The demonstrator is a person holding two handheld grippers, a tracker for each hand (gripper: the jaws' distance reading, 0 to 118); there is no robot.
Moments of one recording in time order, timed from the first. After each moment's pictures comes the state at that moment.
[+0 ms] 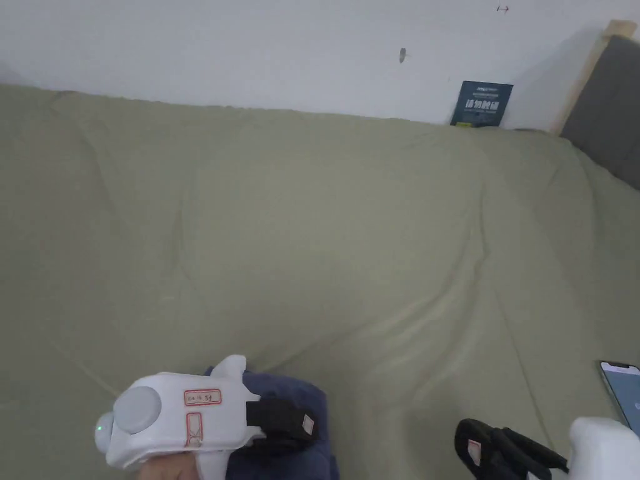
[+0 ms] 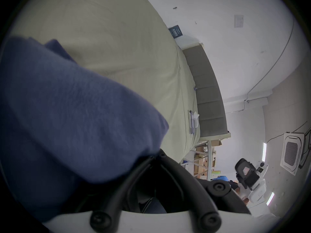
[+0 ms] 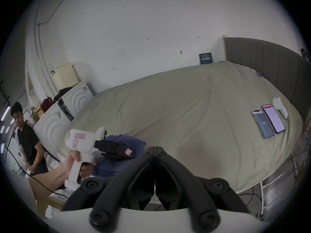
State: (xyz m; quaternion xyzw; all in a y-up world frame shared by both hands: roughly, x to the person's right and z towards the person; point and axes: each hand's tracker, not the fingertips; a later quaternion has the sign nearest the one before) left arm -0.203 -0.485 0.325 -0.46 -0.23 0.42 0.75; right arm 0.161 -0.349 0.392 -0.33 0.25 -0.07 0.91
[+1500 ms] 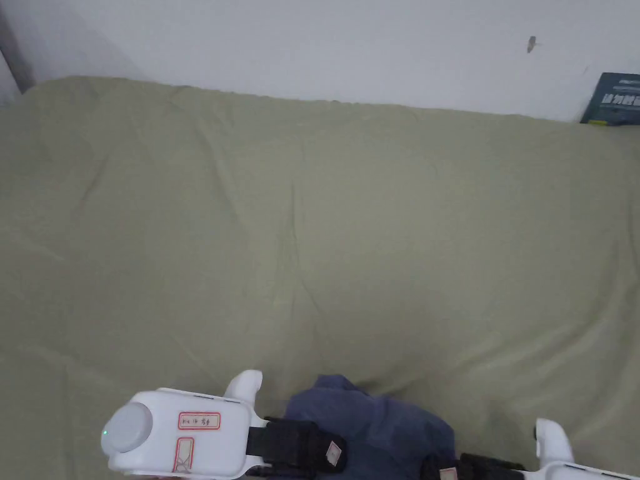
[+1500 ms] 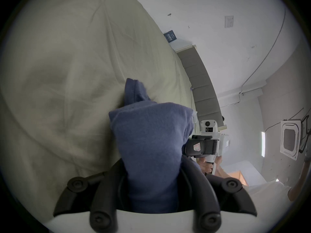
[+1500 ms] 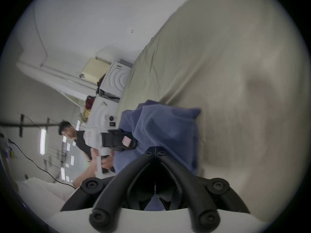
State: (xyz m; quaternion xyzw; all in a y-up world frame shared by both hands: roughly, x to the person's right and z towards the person) left arm -0.333 -0.500 0.360 -0.44 -0.26 0.41 0.75; right arm 0.075 -0.477 0.268 -0.51 0.45 -0.23 0.69
